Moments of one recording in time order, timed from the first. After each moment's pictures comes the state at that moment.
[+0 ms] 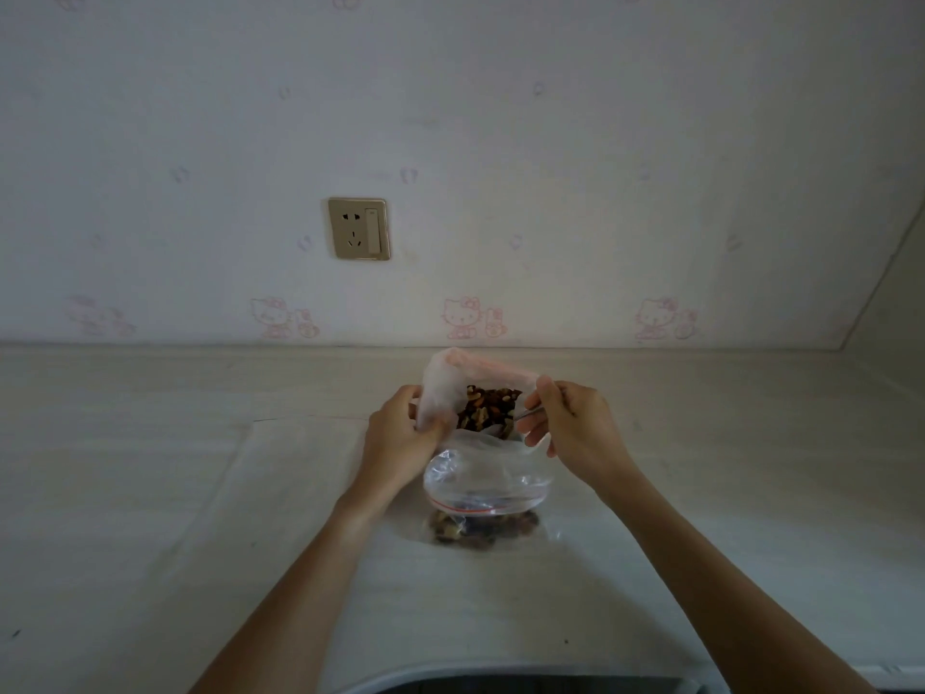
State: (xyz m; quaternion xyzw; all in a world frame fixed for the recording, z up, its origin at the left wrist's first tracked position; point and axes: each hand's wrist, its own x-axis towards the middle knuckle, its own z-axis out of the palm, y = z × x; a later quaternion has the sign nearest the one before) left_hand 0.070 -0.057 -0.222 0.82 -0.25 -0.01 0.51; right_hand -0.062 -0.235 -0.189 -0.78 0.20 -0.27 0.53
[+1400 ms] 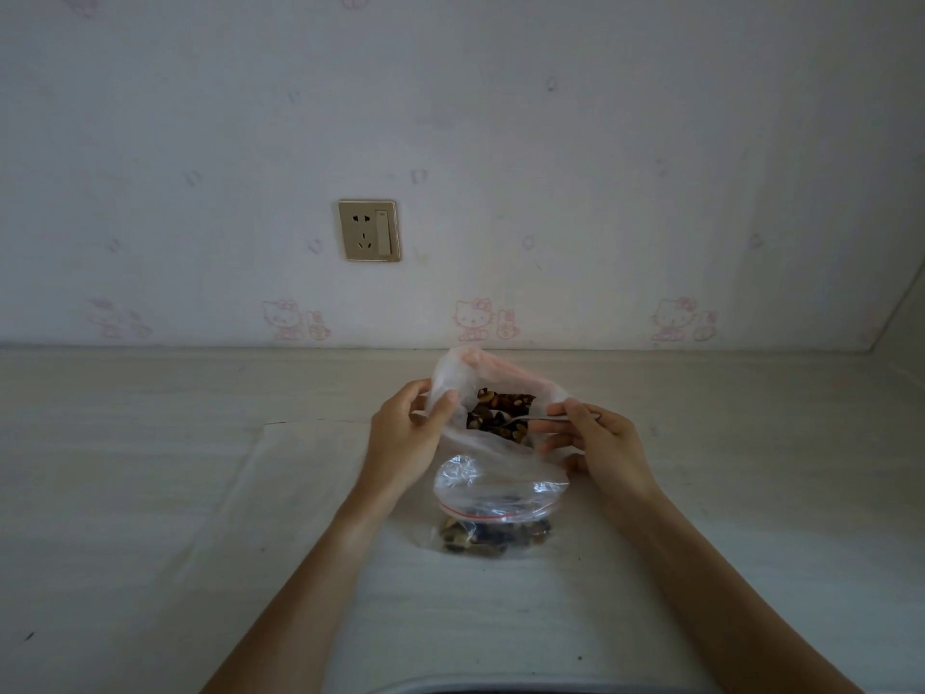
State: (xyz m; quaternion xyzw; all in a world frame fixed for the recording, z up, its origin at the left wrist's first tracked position) left_hand 0.068 -0.057 -0.214 0.76 -0.24 0.00 0.60; right_hand -0.070 -0.240 -0.208 -0.59 0.22 -0.26 0.73
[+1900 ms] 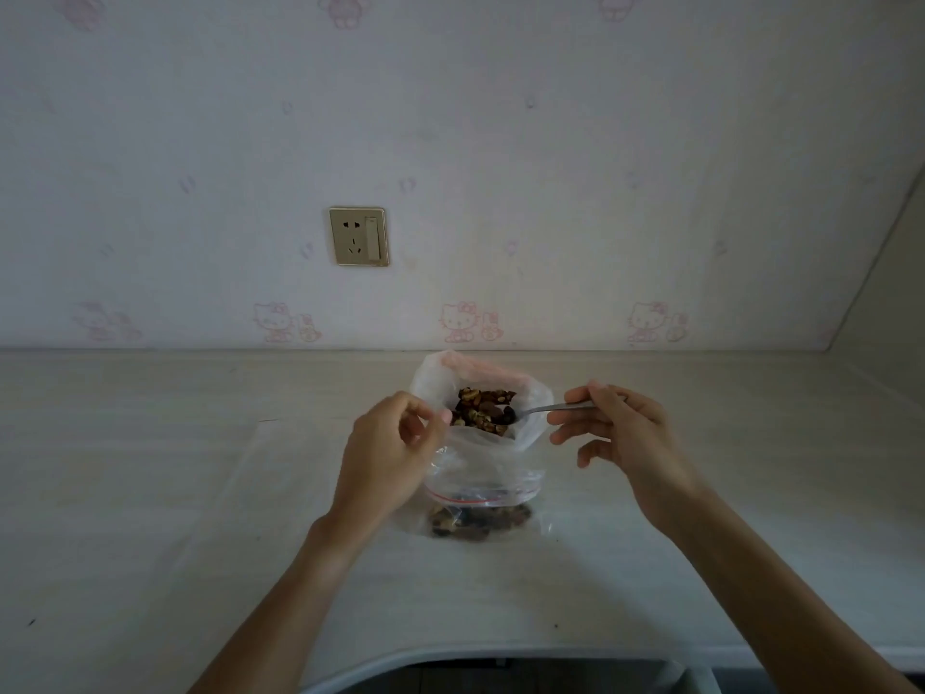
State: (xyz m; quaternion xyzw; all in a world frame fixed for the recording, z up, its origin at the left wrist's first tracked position) left_hand 0.041 -0.032 -0.215 0.81 -0.31 0.13 0.48; right_hand -0.125 -0.252 -0.173 -0.64 0.14 -0.25 0.71
